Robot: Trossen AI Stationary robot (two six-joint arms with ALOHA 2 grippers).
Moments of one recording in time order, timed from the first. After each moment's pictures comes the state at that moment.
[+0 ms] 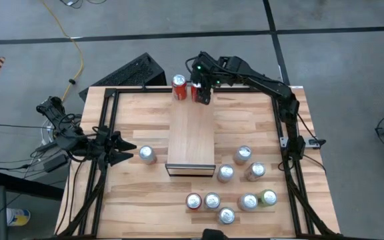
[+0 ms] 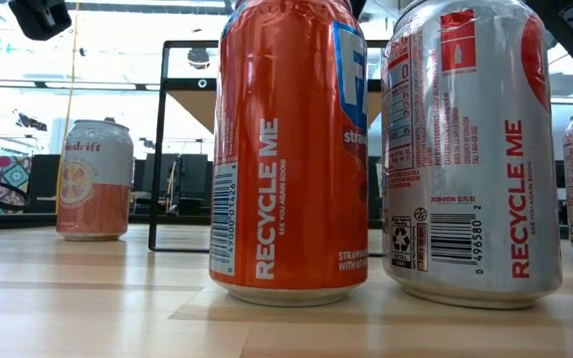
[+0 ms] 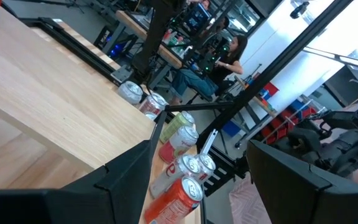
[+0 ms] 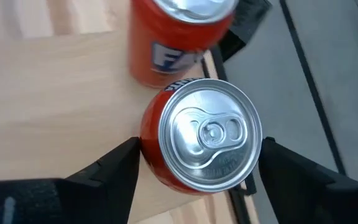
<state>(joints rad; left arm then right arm) -0.77 0.41 0.50 -0.02 -0.77 -0.68 -0.41 2.03 2.27 -1.21 0.18 -0.27</state>
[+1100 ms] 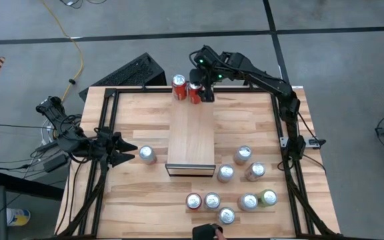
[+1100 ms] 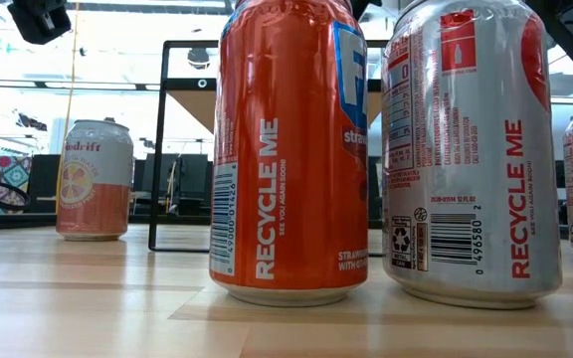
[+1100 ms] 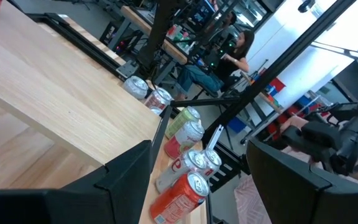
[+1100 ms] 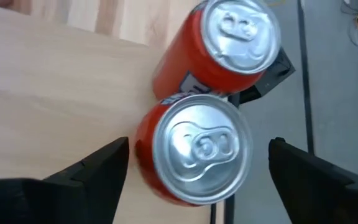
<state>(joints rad) -0.77 0.43 0.50 -0.04 -0.77 -0.70 -0.46 2.03 2.27 -1.13 0.00 -0.62</state>
